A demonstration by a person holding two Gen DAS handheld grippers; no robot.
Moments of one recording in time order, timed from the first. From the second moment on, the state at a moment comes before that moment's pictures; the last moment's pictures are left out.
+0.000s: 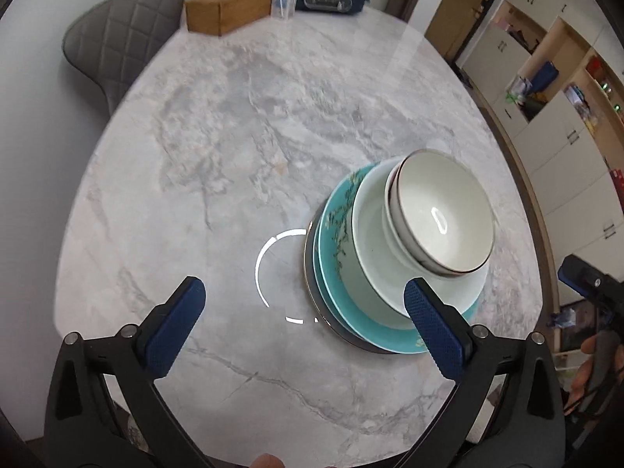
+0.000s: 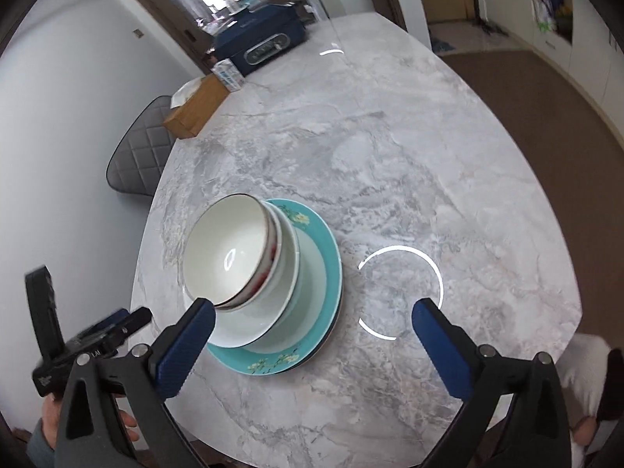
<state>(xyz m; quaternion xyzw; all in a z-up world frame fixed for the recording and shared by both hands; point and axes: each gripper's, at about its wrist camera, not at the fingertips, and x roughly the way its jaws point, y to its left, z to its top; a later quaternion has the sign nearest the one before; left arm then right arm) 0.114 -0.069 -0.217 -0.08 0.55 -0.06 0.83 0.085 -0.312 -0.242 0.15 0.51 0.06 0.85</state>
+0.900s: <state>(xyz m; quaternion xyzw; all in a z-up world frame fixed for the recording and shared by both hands) -0.023 -0.123 -0.052 -0.04 0.45 0.04 0.89 -0.014 -0.277 -0.109 0.02 0.43 0.08 0.90</state>
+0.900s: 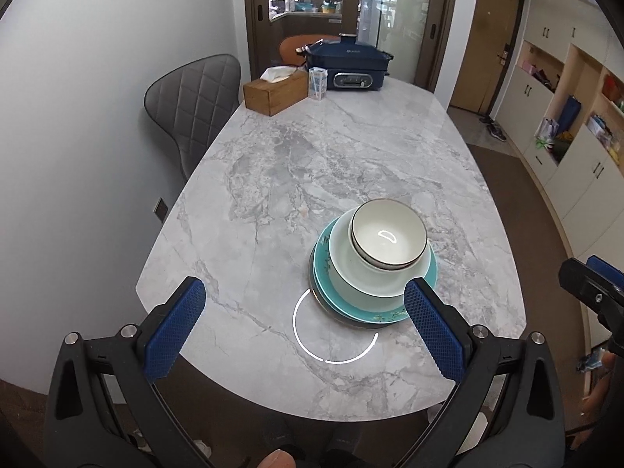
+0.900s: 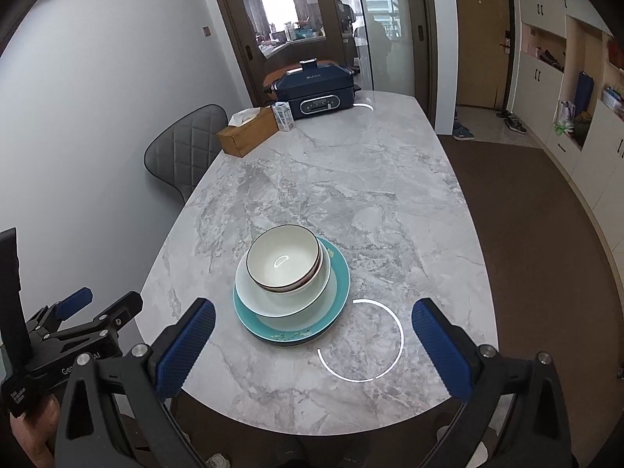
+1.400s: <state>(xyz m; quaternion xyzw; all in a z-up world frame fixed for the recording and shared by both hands) -0.038 -0.086 -0.025 -0.04 0.44 0.04 0.90 -0.040 -0.230 -0.090 0.02 0.42 0.07 0.91</state>
